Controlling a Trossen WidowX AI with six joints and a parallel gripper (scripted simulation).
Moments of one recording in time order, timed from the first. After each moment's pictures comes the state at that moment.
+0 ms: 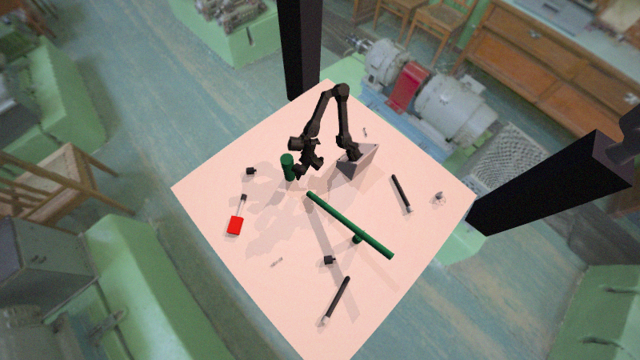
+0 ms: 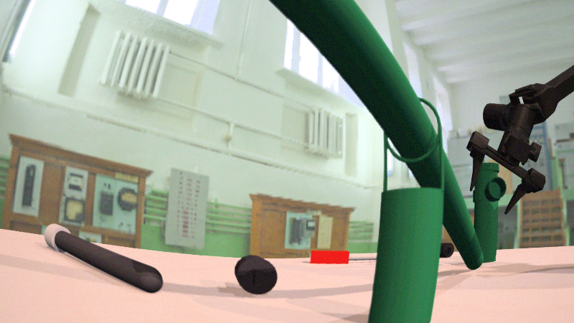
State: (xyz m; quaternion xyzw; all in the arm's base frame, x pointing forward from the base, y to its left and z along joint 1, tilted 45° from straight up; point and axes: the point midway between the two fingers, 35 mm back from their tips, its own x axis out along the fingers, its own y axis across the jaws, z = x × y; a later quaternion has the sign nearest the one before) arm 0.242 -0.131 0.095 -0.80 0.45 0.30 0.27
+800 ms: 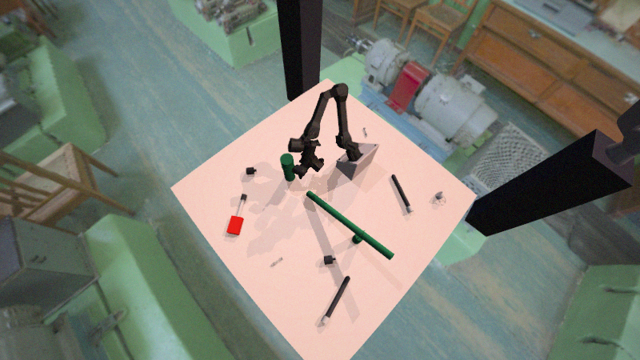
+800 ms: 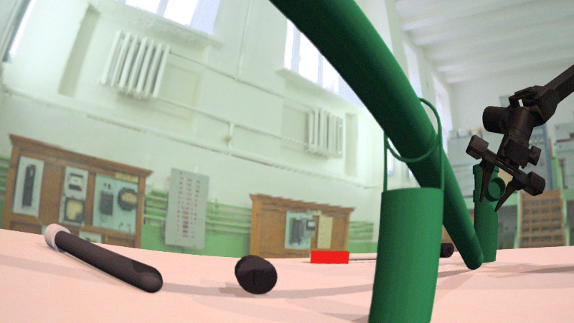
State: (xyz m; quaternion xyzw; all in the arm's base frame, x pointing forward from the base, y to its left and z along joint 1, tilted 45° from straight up) arm 0.242 -0.135 0.088 -0.80 0.45 0.30 0.26
